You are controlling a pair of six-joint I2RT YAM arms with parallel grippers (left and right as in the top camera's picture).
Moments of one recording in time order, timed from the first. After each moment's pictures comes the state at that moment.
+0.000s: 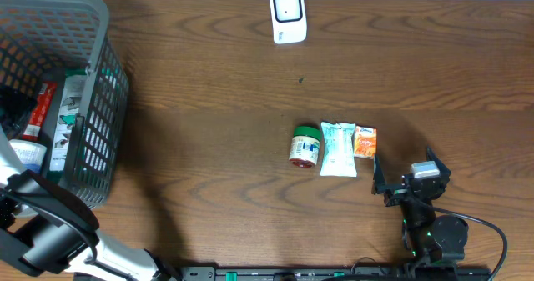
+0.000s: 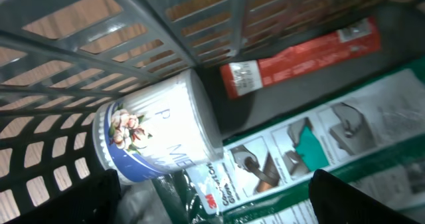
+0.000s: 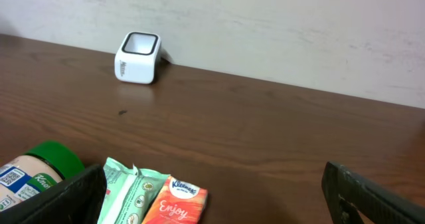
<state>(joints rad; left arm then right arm) 0.71 1.86 1.69 -1.05 -0.18 -0.38 0.02 0.03 0.01 -0.06 -0.12 -0.11</state>
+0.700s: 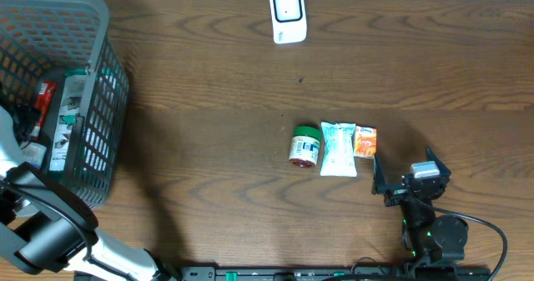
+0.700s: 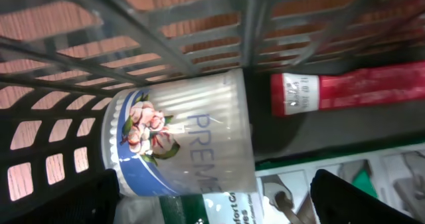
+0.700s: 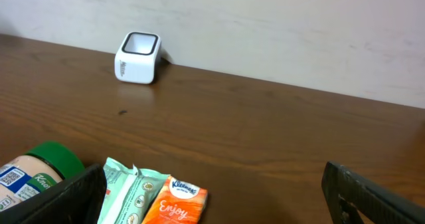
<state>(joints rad) 0.71 1.87 1.53 -0.92 -0.31 -0.57 0.02 0.03 0.01 -0.06 -0.12 -0.11</state>
